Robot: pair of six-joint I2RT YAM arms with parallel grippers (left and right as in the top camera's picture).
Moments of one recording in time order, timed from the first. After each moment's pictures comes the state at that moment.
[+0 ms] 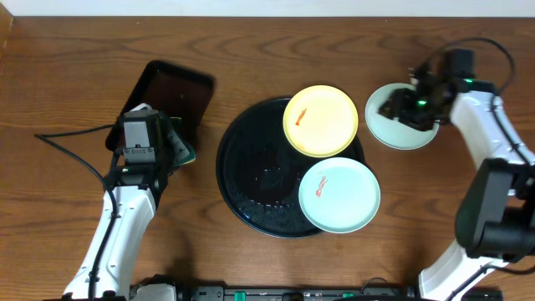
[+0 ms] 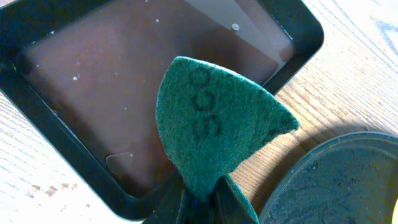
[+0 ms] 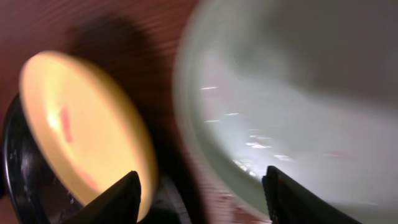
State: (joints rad) left arm 0.03 1.28 0.75 -0.36 -0.04 -0.51; right arm -0.08 1.89 1.38 -0.74 -0.41 0.19
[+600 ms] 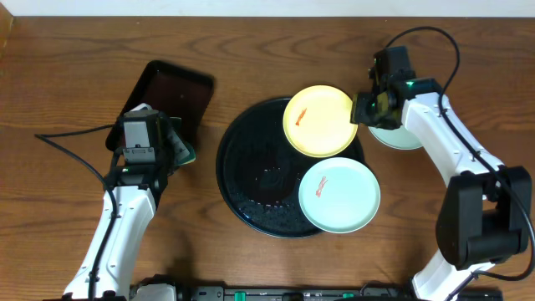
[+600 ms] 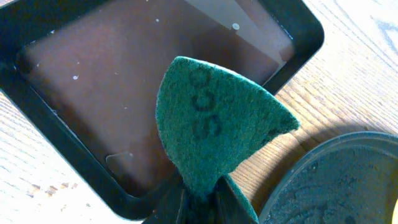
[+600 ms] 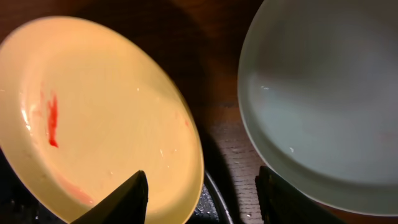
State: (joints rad) left arm 0.03 1.28 0.75 -0.36 -0.04 -0.51; right arm 0.19 1.87 1.38 -0.74 -0.07 0.36
